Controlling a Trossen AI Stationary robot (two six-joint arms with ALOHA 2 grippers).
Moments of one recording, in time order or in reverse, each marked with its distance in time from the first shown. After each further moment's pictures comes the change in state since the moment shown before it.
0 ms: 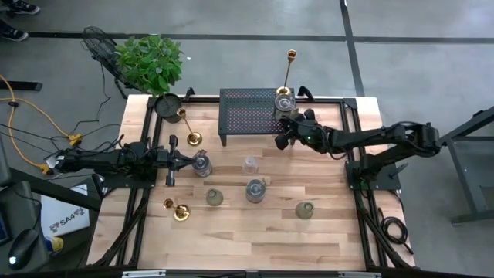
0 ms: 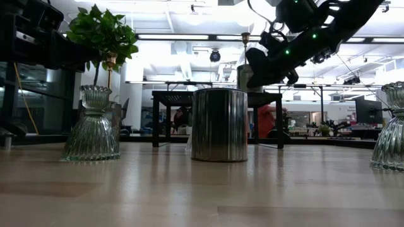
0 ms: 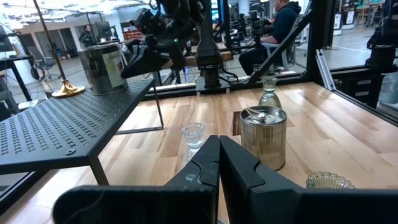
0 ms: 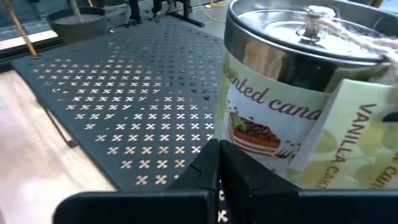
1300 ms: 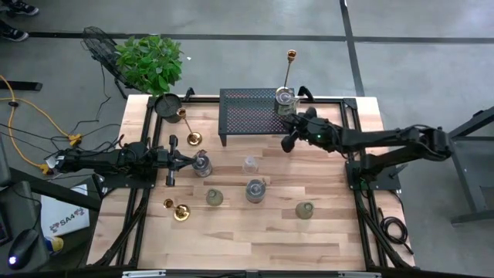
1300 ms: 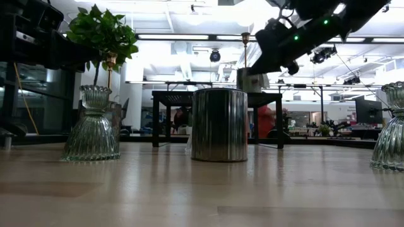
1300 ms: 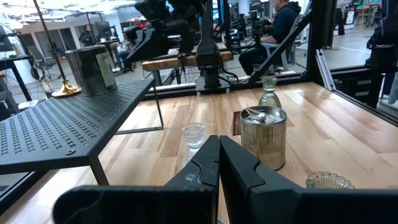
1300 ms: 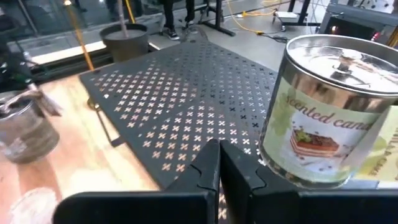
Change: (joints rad) left arm 0.000 0.000 0.000 0.000 0.000 0.000; right arm 0.023 -0.151 0.000 -0.089 -0.128 -0.052
